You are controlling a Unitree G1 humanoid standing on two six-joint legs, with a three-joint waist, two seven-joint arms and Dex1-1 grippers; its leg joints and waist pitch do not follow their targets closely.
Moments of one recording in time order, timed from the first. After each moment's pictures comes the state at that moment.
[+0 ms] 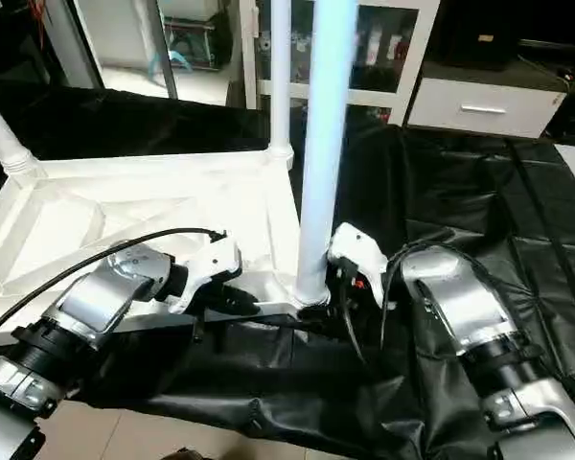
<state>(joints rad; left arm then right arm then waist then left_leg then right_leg) -0.60 0.37 -0.43 0.38 0.02 0.36 -1.18 -0.52 -0.57 0.30 0.33 0.15 0.33 1.20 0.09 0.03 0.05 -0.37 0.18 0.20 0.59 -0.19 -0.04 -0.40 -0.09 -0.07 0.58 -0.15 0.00</state>
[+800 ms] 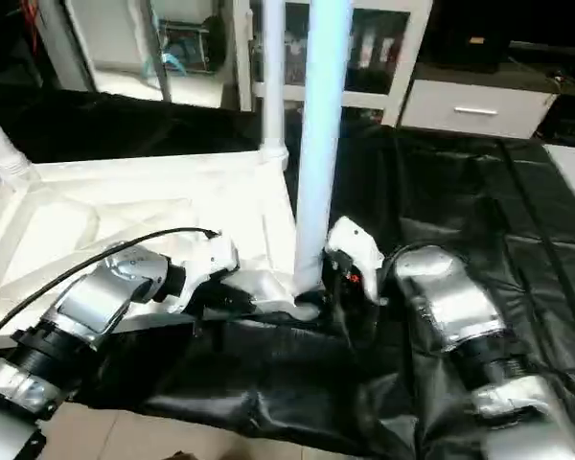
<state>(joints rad) -0.59 0.31 -0.35 0.44 0.02 0.39 -1.09 -0.52 -0.43 0.22 0.45 0.13 0.30 1.02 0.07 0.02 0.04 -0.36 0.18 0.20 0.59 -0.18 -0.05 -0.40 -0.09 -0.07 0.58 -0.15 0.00</state>
